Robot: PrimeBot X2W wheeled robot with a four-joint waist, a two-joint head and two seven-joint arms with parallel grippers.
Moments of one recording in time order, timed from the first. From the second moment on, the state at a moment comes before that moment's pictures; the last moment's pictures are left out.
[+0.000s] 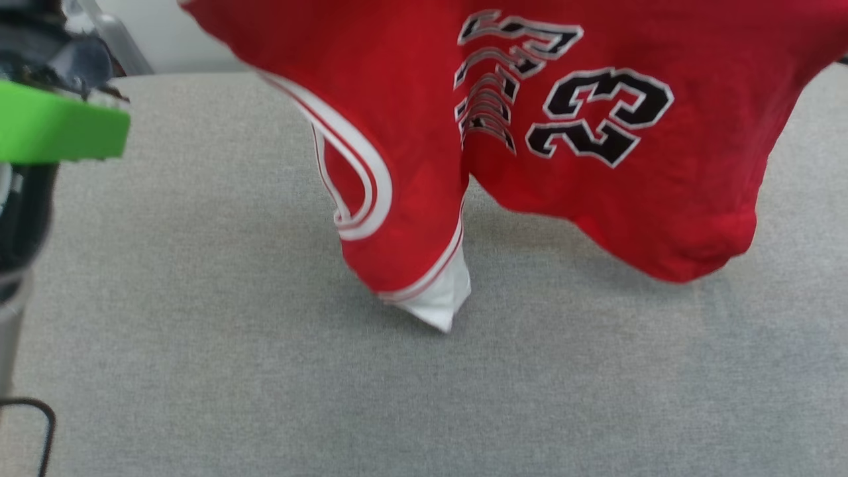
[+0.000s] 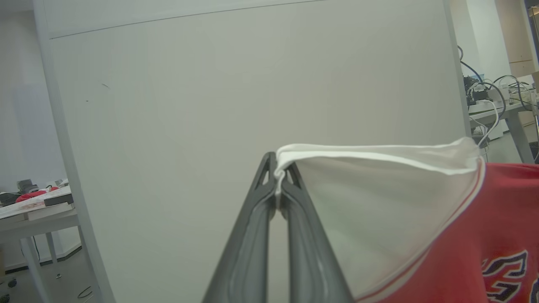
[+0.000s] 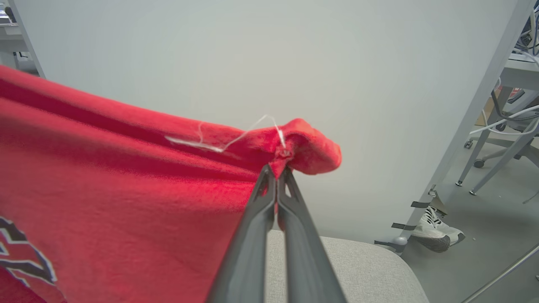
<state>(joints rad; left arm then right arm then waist) -0.76 0.61 -0.19 -0.40 -0.56 0.09 0.17 -0.58 -0.50 -0.13 -0.21 0.54 0.13 0.52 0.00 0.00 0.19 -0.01</state>
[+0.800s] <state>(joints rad) -1.83 0.54 -0.33 0.54 -0.33 -0.10 -0.14 -1.58 -0.40 0.09 0.54 0.23 0.14 0.15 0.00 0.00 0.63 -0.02</state>
